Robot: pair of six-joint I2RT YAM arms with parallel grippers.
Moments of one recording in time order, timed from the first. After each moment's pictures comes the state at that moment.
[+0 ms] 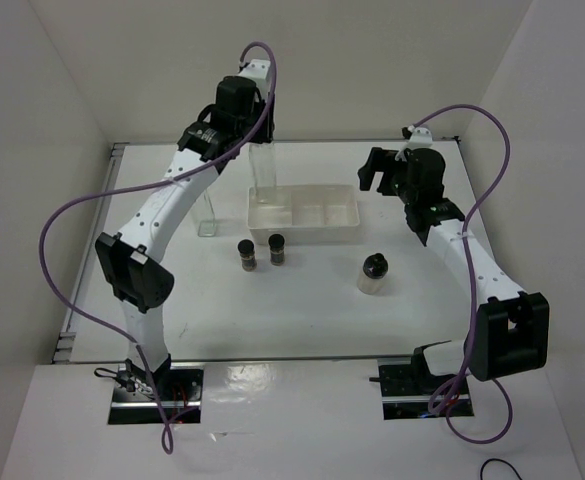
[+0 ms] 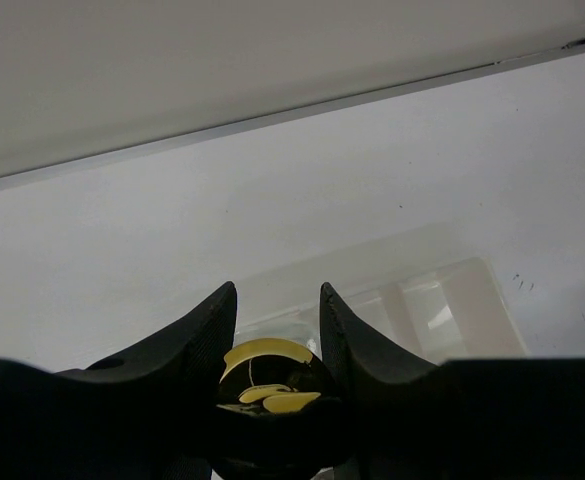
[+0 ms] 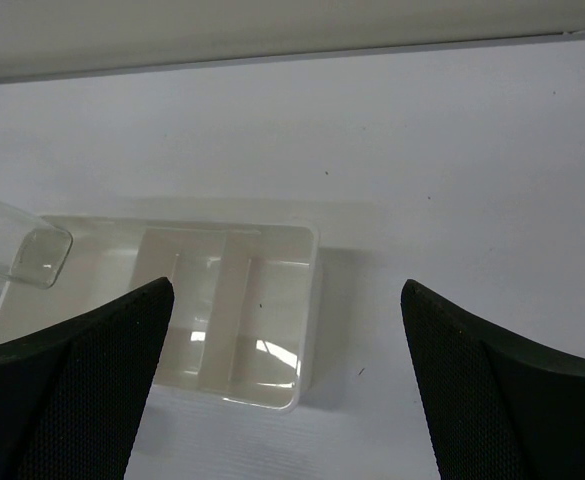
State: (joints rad) left arm -0.47 1.90 2.12 -0.59 -0.17 -0.16; right arm 0.17 1.35 1.06 -0.01 -0.03 0.24
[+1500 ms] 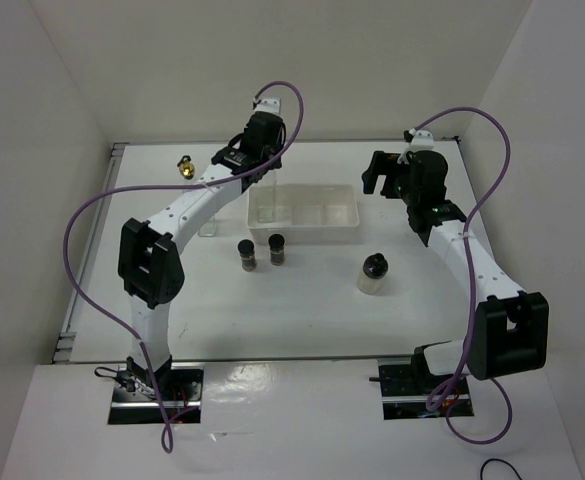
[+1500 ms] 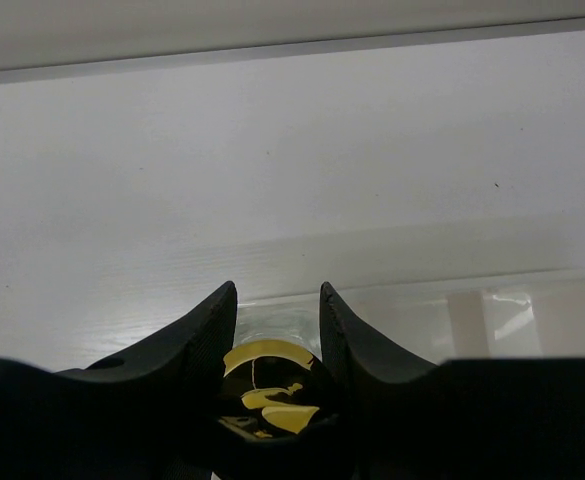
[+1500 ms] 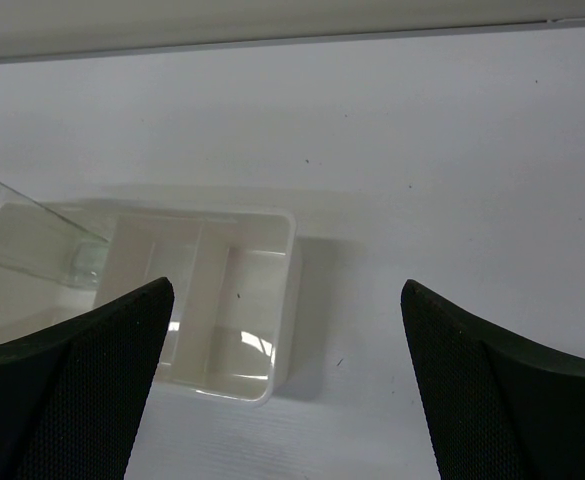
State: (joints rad) left arm -0.52 2.00 1.91 -0.44 -0.41 -0.25; right arm 0.14 1.35 1.04 -0.01 -0.05 0.20
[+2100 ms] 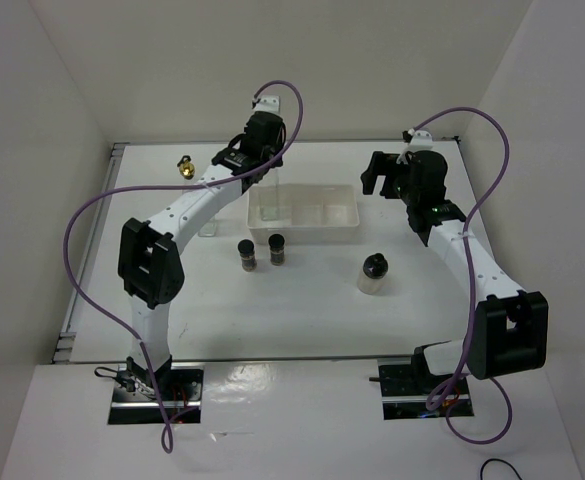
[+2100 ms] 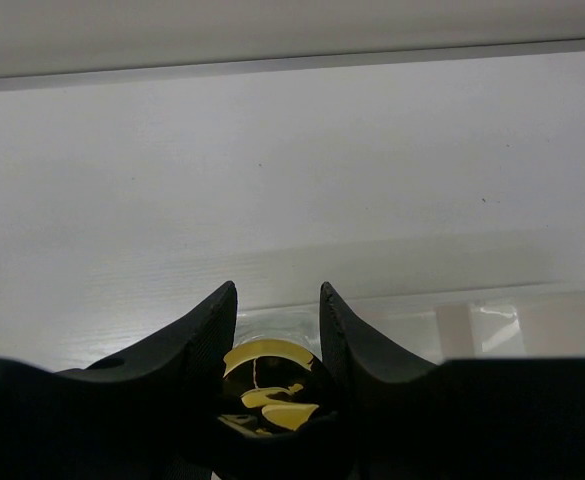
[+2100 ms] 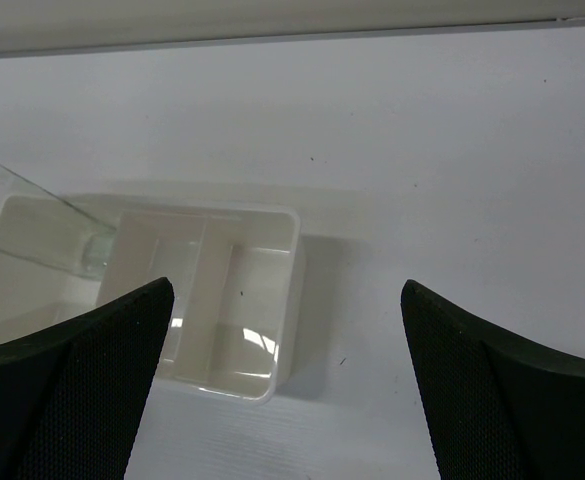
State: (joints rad) left arm -0.52 1.99 1.89 -0.39 -0.42 -0.27; right arm 0.14 1.35 1.04 -0.01 -0.06 0.20
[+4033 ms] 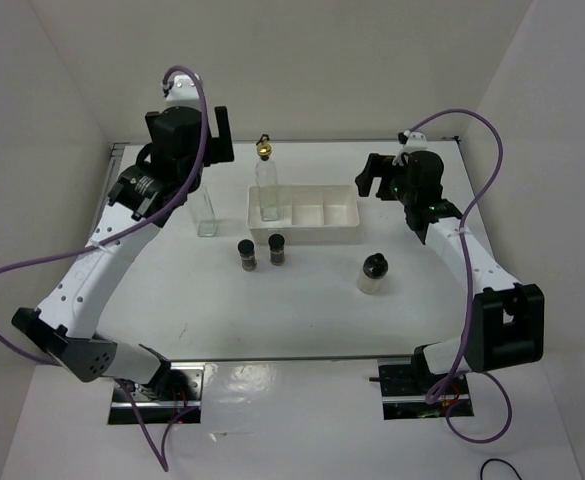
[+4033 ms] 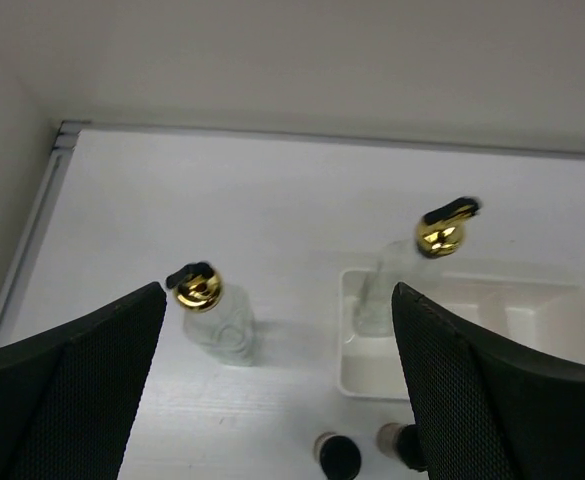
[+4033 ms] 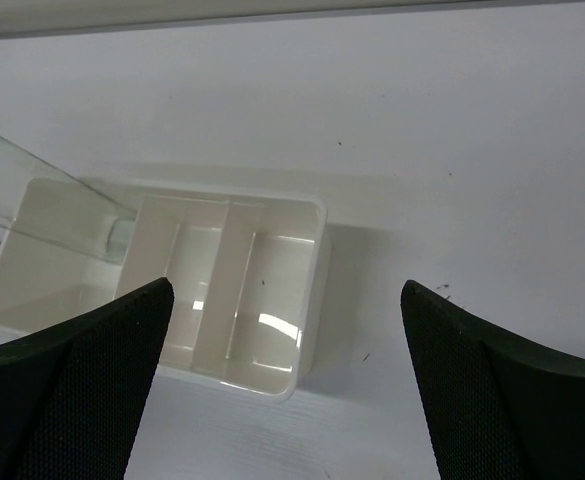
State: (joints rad) left arm -0.51 1.43 1.78 -0.62 -0.55 -0.22; right arm 0.14 1.38 1.04 0.00 -0.12 0.23
